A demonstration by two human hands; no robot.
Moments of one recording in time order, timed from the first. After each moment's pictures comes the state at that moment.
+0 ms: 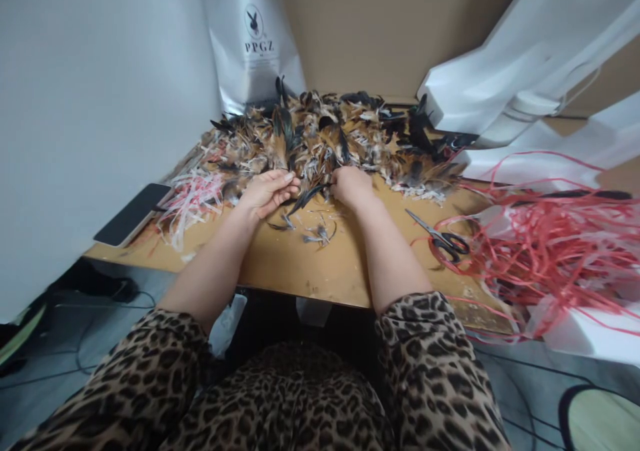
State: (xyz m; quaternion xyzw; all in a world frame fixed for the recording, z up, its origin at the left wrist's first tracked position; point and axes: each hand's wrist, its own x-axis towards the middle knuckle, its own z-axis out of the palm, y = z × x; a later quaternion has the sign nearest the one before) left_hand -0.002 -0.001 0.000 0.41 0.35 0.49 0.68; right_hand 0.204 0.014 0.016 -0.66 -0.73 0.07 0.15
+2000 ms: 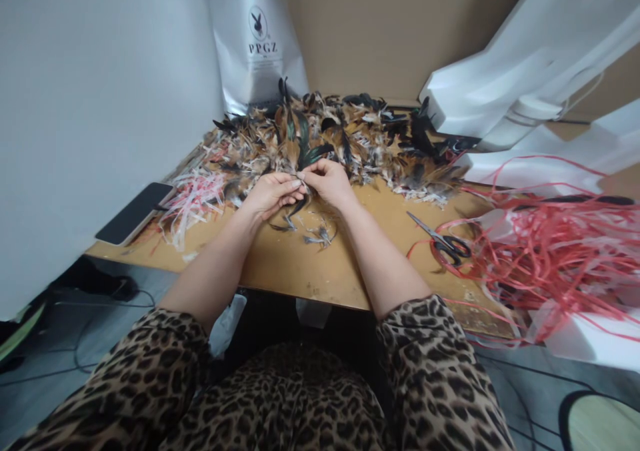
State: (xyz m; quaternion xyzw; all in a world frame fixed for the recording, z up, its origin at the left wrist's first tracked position) left_hand 0.002 -0.006 0.003 0.48 0.36 0.46 0.66; right_hand 0.158 -0.004 0.024 -0.46 -0.59 0.44 0.51
